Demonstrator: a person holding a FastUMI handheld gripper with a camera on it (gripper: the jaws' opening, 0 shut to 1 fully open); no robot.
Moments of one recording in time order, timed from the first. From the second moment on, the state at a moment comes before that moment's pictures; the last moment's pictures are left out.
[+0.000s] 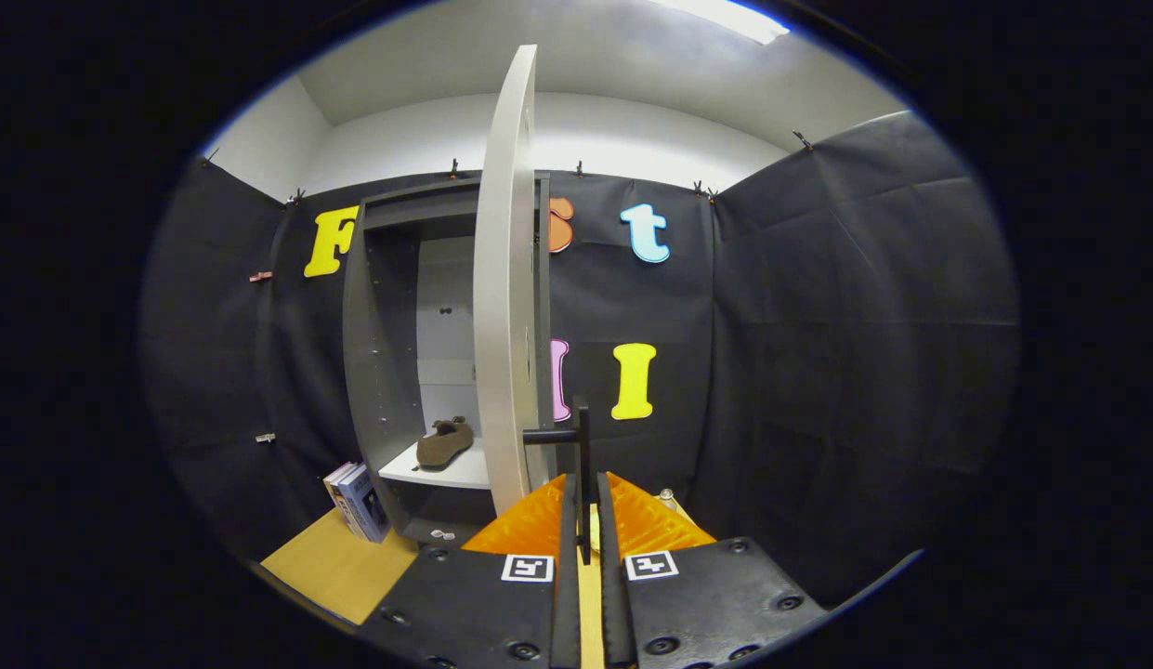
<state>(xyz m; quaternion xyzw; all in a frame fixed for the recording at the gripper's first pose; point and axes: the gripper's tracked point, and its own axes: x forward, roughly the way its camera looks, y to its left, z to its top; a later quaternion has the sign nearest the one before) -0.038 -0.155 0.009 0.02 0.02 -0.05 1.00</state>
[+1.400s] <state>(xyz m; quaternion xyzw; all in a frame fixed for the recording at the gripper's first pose) -0.008 0.117 -0.454 0.05 0.41 0.14 0.90</state>
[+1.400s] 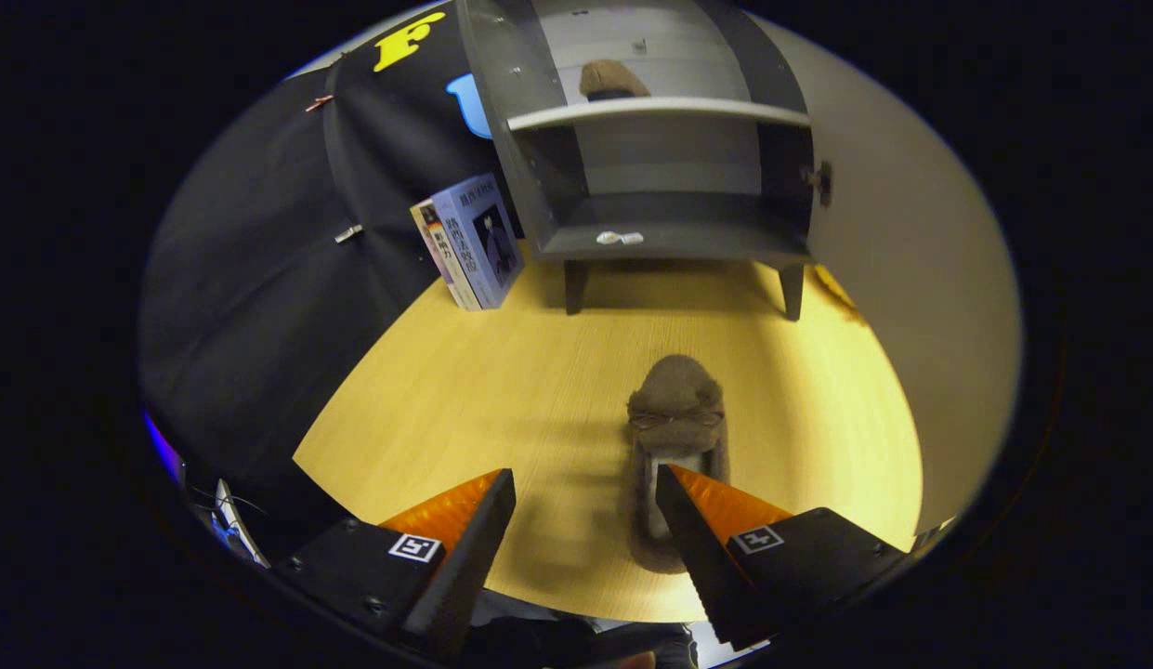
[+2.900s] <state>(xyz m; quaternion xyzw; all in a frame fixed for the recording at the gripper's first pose) 0.130 0.075 -0.229 0.09 0.28 0.04 0.95</state>
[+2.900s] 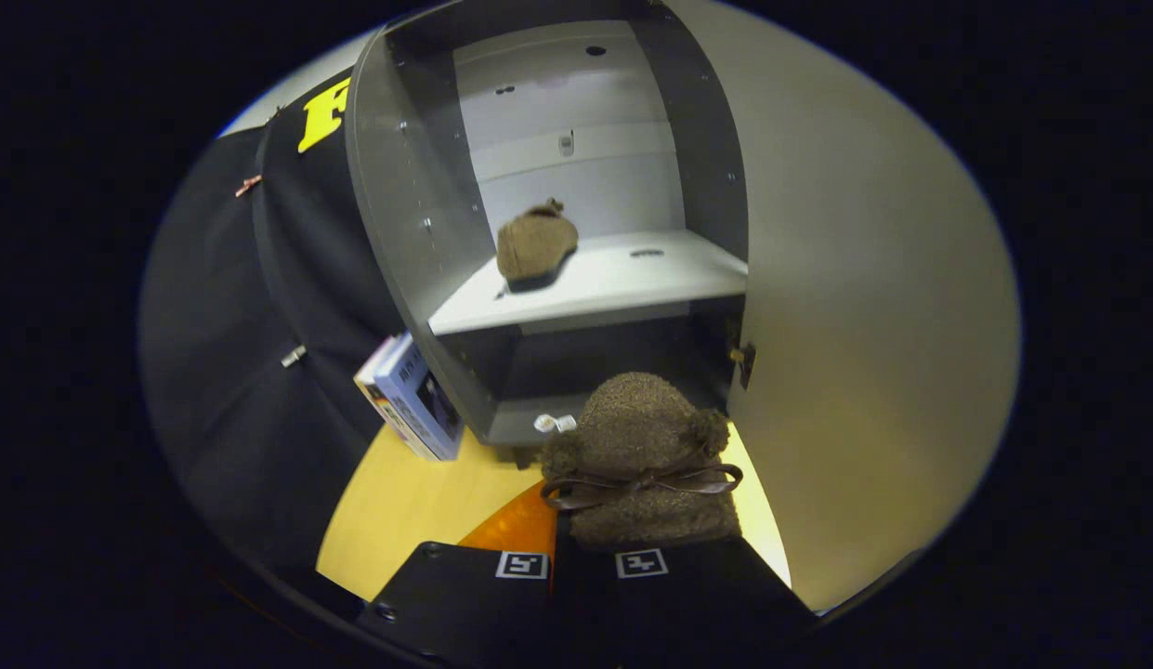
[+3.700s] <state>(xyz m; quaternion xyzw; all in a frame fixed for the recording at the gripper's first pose) 0.373 0.061 -0.130 0.02 0.22 0.02 0.98</state>
